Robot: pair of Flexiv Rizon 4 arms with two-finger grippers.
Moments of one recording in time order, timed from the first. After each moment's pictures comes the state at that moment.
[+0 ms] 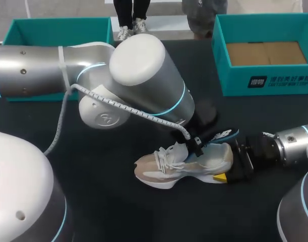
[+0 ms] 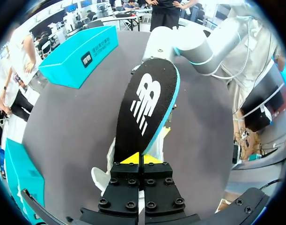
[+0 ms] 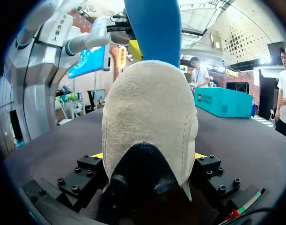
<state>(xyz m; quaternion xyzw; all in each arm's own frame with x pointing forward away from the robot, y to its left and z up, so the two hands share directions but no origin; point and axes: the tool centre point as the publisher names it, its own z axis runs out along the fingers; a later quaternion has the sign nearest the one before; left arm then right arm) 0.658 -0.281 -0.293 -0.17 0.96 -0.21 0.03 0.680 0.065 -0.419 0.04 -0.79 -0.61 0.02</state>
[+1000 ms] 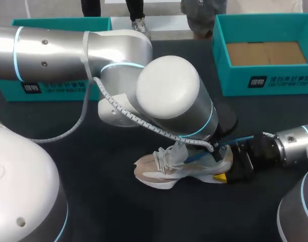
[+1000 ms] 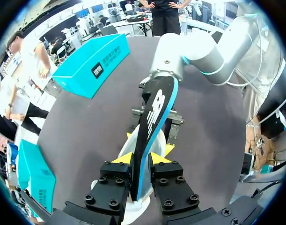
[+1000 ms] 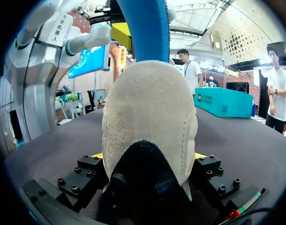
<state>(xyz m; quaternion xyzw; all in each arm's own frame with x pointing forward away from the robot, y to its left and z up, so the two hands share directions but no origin) 0.655 -0.312 -0.278 -0.20 0.95 -0.21 0.12 0.680 0.065 -0.419 0.04 -0.79 -0.61 0.02</state>
